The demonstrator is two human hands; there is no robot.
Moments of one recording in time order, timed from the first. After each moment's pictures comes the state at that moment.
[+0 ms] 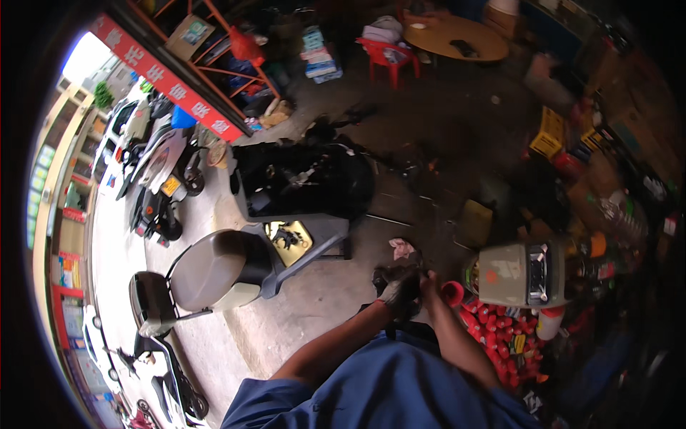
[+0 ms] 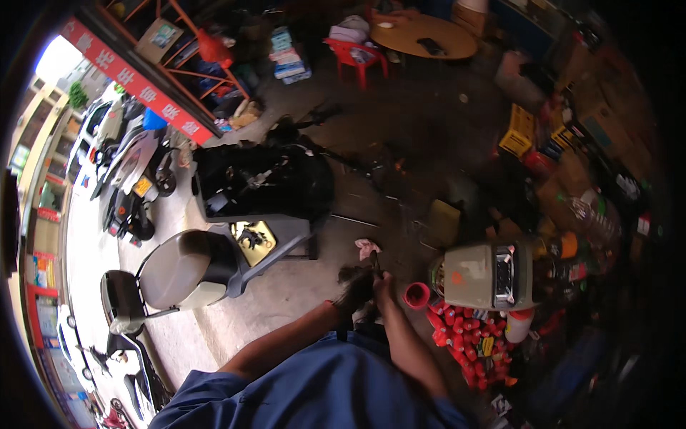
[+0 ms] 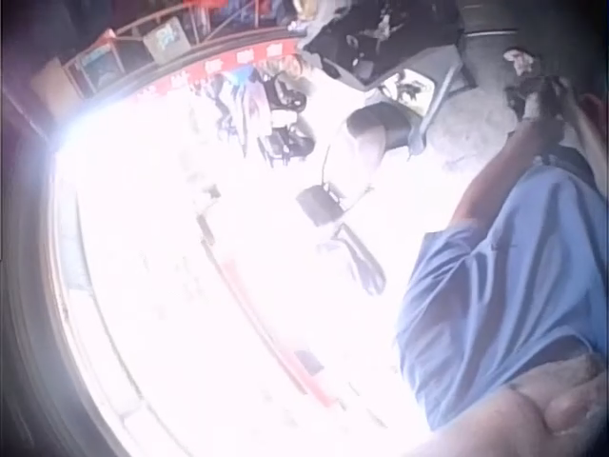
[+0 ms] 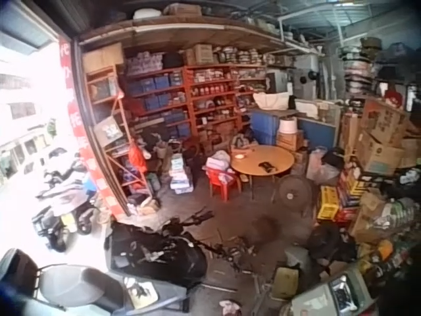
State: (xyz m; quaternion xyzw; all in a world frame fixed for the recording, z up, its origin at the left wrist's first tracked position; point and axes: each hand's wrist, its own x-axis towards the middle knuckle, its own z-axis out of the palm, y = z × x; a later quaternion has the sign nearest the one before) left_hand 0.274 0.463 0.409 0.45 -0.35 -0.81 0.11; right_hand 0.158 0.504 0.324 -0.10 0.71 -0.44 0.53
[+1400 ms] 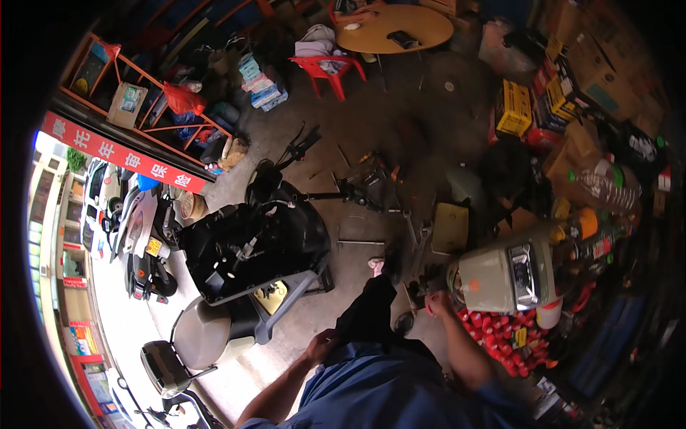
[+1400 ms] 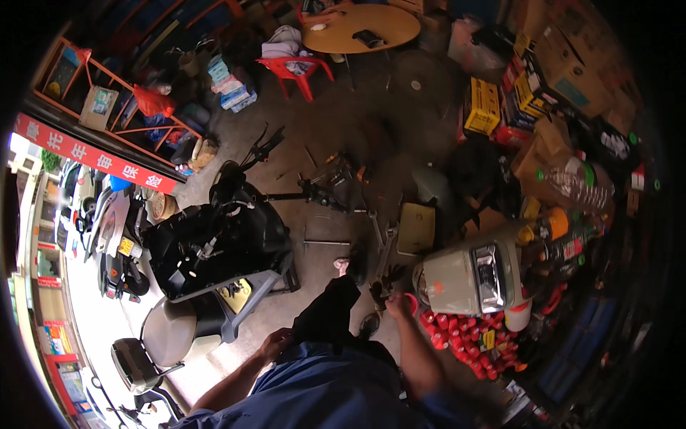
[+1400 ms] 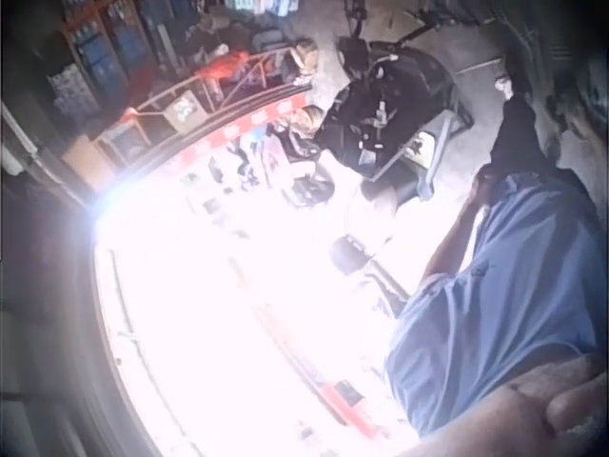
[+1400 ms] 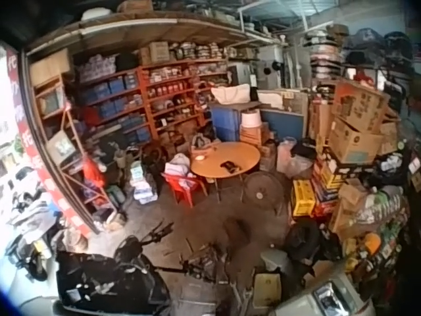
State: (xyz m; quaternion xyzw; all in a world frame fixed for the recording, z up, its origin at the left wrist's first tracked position) left_hand 0.389 0.400 0.411 0.54 -0.52 -0.66 -0.03; right_hand -0.002 0.554 0.195 -0.23 0.87 -0.21 0.38
